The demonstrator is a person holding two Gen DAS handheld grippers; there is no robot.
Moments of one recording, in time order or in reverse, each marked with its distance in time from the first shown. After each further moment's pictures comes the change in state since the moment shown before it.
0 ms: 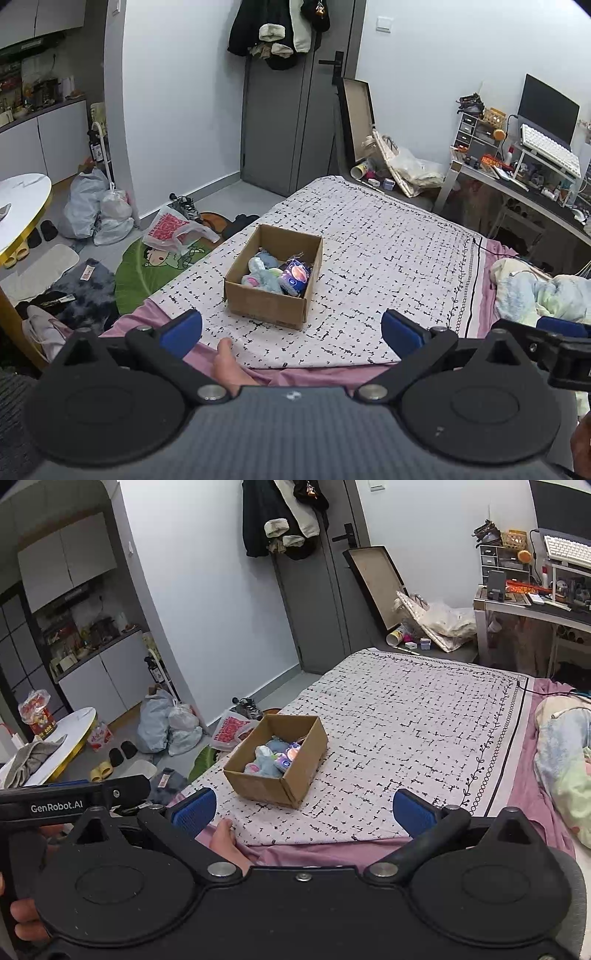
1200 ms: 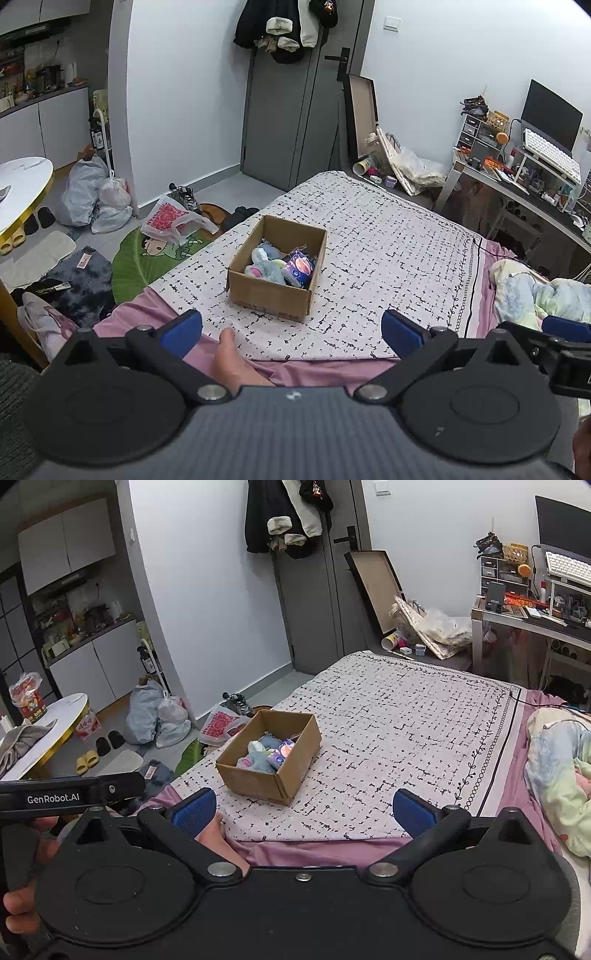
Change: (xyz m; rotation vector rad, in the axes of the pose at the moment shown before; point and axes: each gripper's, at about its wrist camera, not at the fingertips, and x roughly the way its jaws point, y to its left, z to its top) left arm 0.005 0.015 -0.009 -0.030 0.017 -0.017; right arm -0.001 0.016 -0.005 -0.050 0.000 -0.048
